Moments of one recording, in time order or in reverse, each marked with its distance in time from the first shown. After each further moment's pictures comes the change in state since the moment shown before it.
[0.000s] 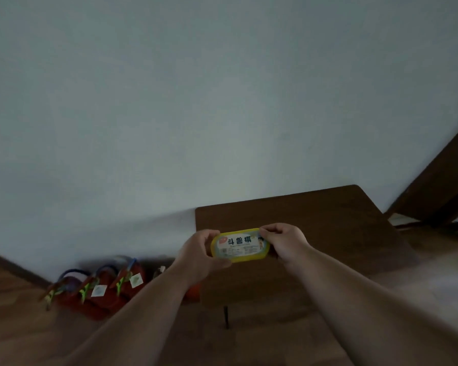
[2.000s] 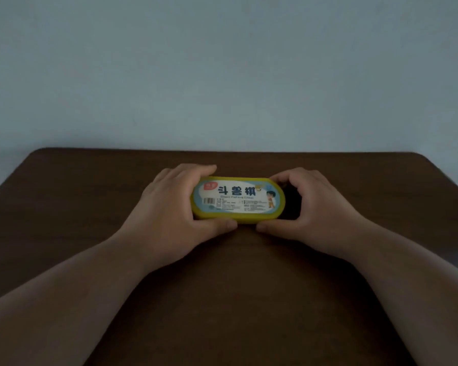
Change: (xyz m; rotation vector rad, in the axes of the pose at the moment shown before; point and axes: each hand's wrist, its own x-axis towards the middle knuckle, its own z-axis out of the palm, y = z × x) left_hand 0.304 -0.051 0.276 0.408 0.294 0.351; right_hand 0.375 0.135 -0.169 -0.974 -0.127 -0.798
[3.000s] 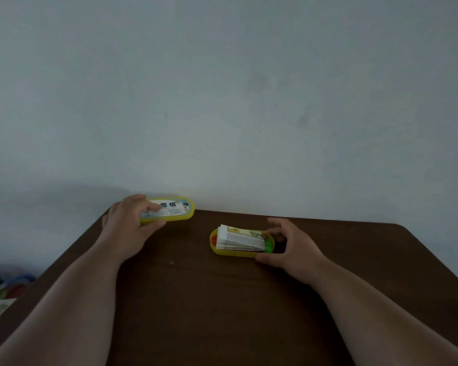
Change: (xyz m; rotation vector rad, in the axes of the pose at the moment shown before) left_hand -0.023 -0.095 -0.077 0.182 0.375 -0.343; right_hand 0.018 0.002 0.011 0.225 0.041 0.029
